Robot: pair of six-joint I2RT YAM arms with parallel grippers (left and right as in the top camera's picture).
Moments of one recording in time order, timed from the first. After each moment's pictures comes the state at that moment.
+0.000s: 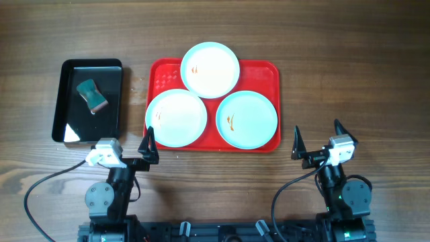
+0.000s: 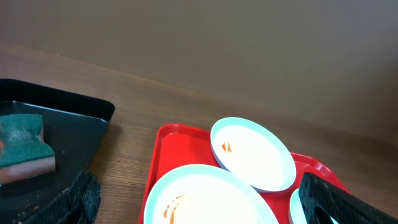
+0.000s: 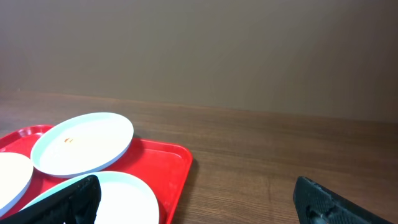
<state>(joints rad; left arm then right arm) 0.03 0.01 0.01 -0.06 0.15 -0.33 0.11 0.01 0.01 0.00 -0.04 -0.03</state>
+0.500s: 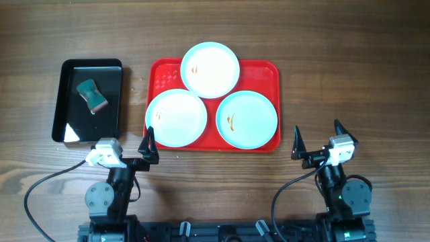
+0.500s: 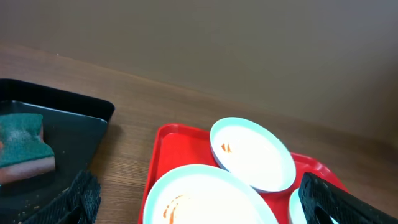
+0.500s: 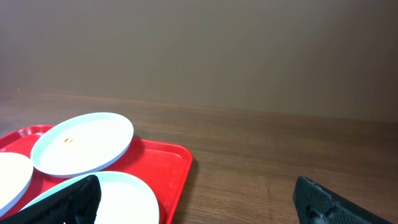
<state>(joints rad) 0.03 0.01 0.01 -0.06 0.15 -0.34 0.11 0.01 0.01 0.00 -0.04 -0.03</state>
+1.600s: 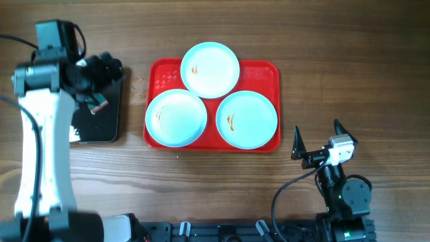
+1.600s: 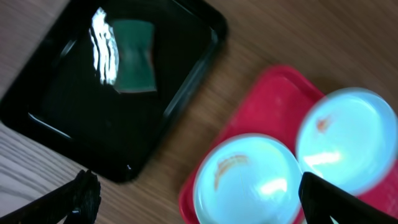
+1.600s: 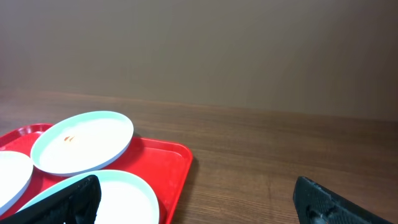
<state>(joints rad) 0.15 1.54 1.55 -1.14 -0.02 -0.47 0.11 0.02 0.01 0.00 -0.04 -0.03</state>
